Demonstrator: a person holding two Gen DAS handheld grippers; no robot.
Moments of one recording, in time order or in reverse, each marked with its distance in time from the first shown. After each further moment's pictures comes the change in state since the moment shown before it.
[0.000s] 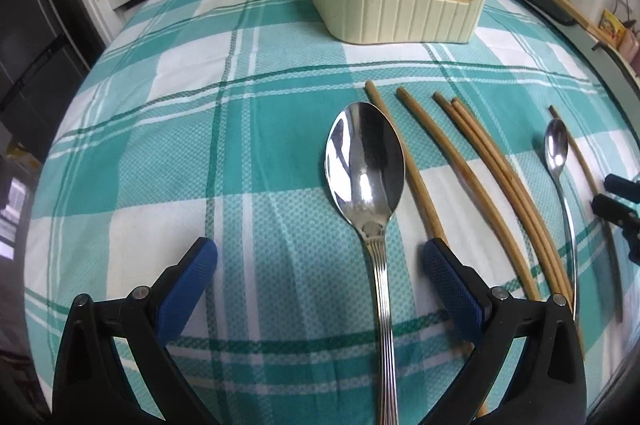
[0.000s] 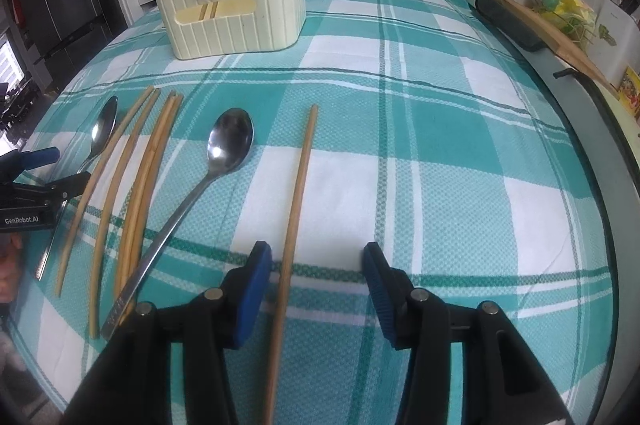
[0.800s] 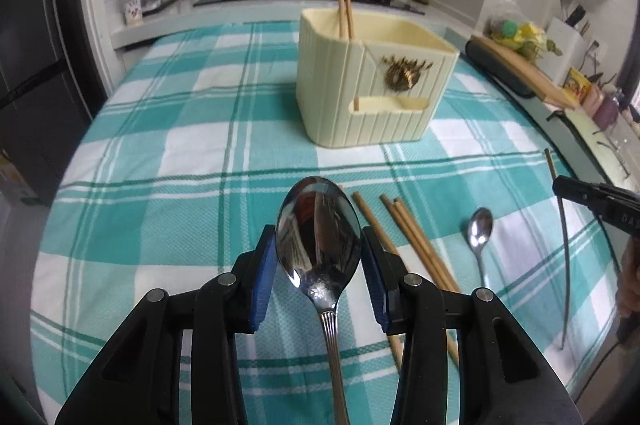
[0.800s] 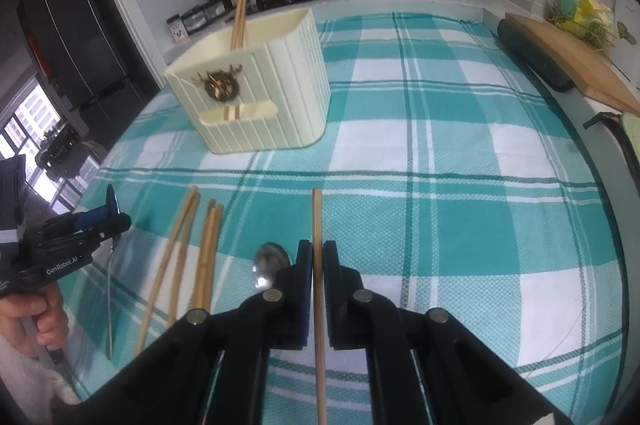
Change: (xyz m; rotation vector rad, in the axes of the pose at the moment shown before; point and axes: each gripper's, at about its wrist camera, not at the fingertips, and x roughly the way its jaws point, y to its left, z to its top) left arm -0.088 0.005 0.019 -0.041 -0.237 -0.119; right arm -0.037 -0.015 0.062 0.086 -0.143 0.195
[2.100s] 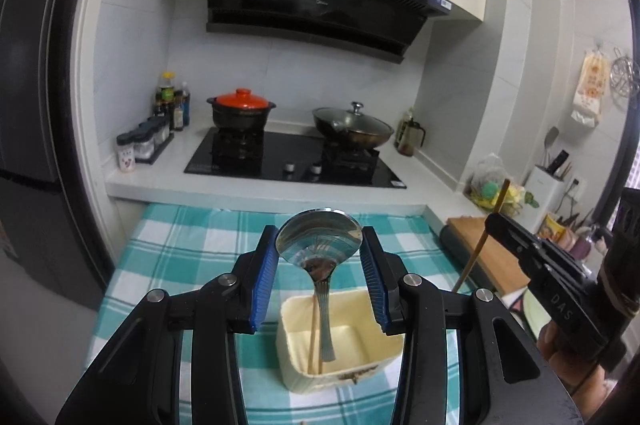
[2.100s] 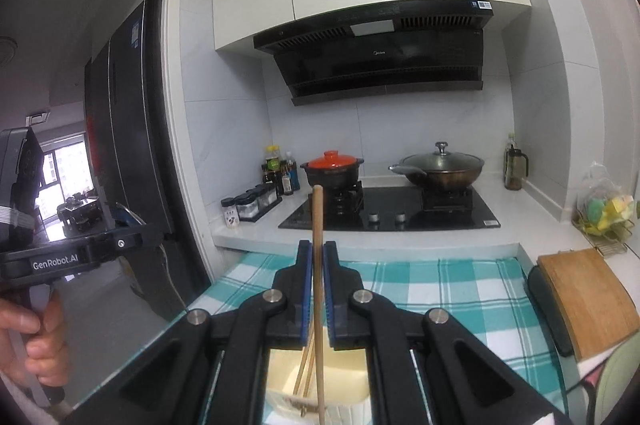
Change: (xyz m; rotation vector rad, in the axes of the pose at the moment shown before) left arm -0.075 0.005 0.249 -0.075 -0.373 -0.058; right arm -0.096 0.077 0.211 -0.149 -0.611 0.074
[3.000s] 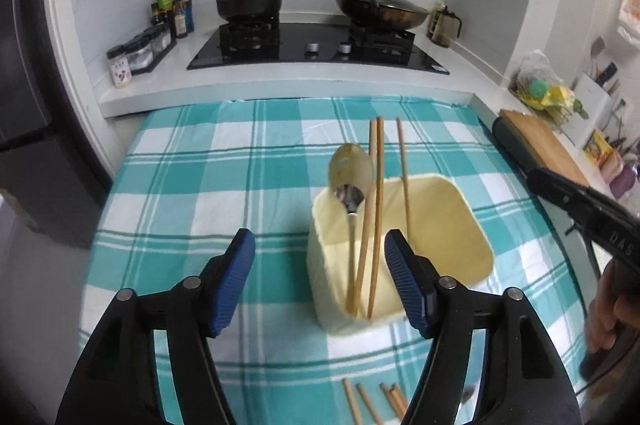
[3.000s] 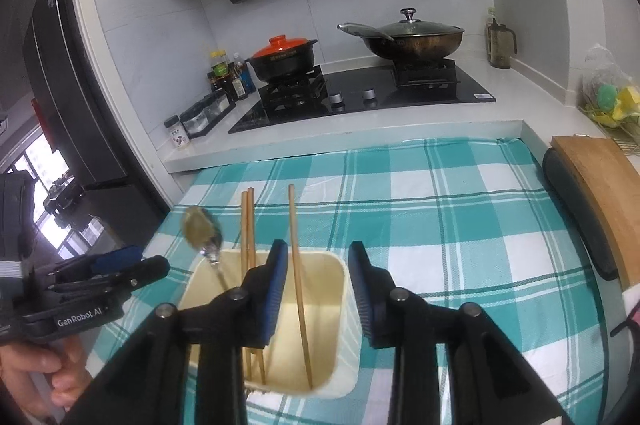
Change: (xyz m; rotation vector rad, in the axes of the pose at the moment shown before) left arm 0.081 0.016 -0.093 0.087 0.348 0.109; right arm 0.101 -0.062 -0.080 0.167 0.389 -0.062
